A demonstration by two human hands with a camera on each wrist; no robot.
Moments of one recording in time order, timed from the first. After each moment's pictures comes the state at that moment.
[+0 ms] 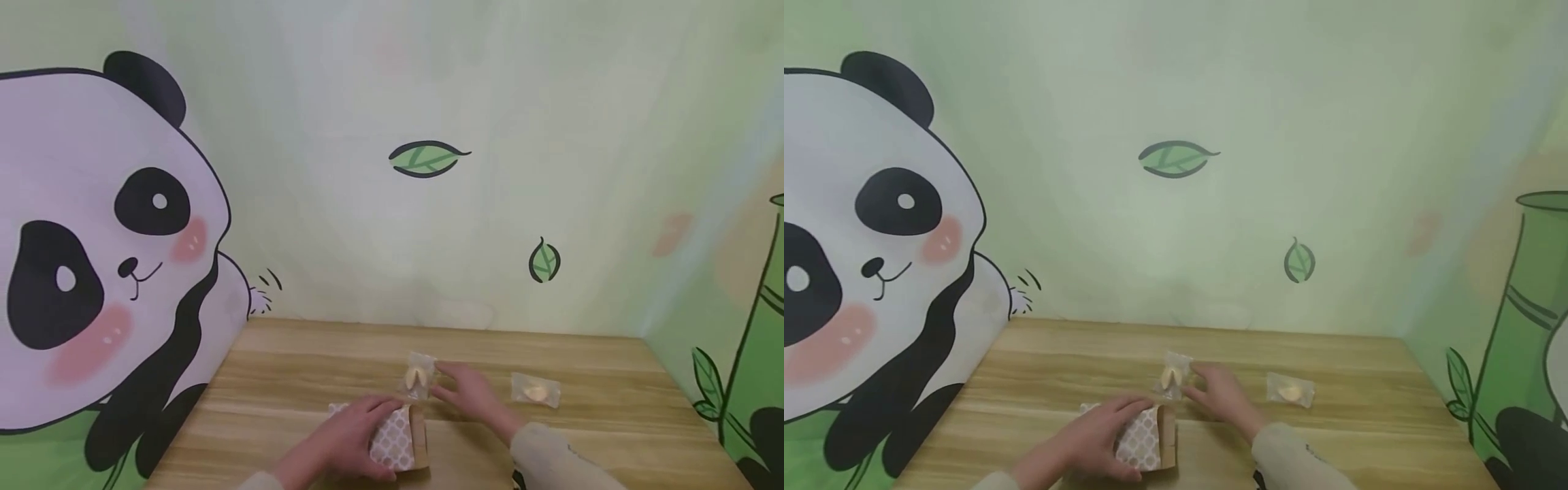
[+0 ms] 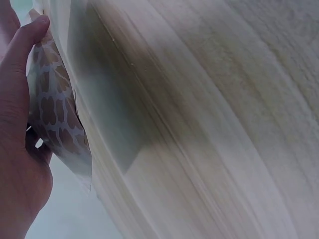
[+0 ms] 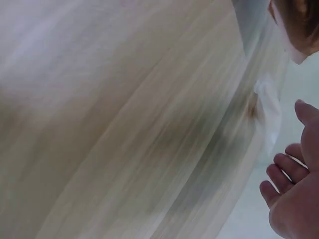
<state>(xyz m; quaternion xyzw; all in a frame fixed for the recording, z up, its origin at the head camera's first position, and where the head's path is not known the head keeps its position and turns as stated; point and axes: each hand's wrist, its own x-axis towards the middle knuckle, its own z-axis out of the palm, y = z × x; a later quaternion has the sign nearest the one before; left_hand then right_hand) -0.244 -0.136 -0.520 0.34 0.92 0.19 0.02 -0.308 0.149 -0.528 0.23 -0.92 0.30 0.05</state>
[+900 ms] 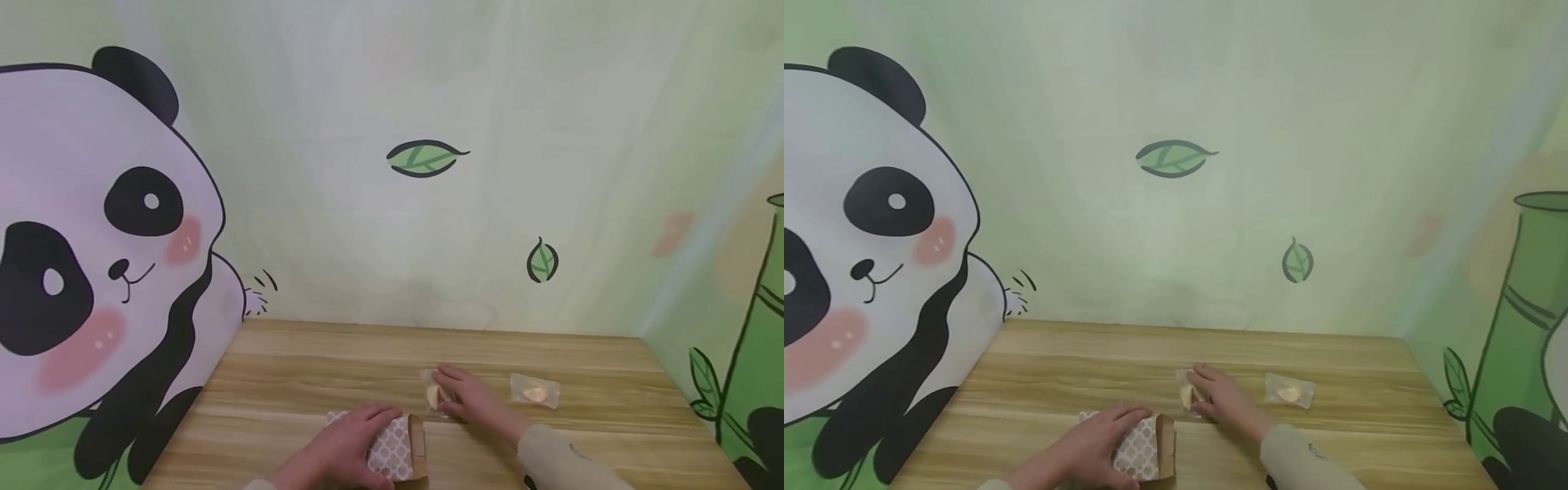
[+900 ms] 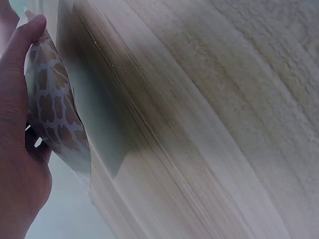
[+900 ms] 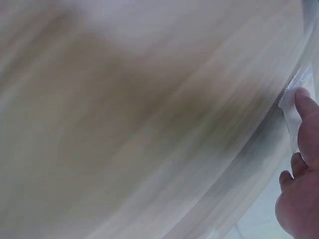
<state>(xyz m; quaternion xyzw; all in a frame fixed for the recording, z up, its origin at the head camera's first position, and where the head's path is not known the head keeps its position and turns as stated) -0.241 -0.136 -0.527 0.35 0.92 0.17 0.05 -0.315 0.174 -0.551 0.35 -0.91 0.21 0.05</state>
